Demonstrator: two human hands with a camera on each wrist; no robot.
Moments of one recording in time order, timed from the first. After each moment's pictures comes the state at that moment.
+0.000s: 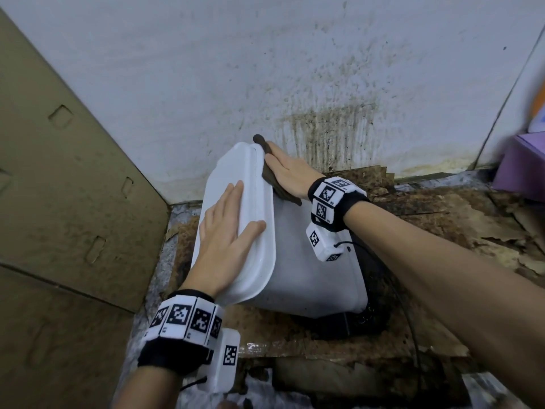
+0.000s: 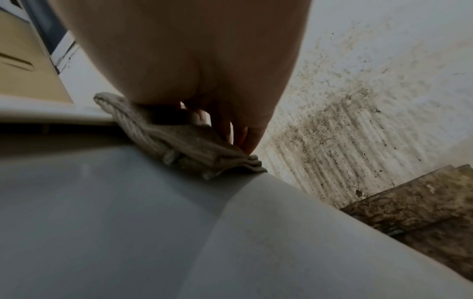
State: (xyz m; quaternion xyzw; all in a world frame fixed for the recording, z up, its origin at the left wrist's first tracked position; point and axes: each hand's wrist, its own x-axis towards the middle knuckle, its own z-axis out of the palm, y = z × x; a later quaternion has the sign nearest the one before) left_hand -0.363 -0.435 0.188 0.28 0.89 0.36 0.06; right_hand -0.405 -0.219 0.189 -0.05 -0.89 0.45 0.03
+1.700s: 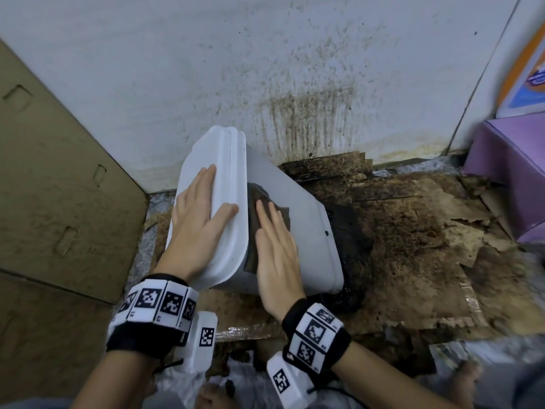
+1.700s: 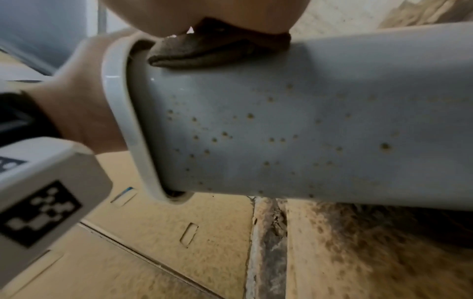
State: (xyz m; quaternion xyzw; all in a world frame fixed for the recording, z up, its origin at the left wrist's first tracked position) left_hand -0.361 -0.431 0.188 0.26 0.90 0.36 0.06; right_hand -0.254 -0.329 0.112 -0.15 -0.80 0.55 0.20
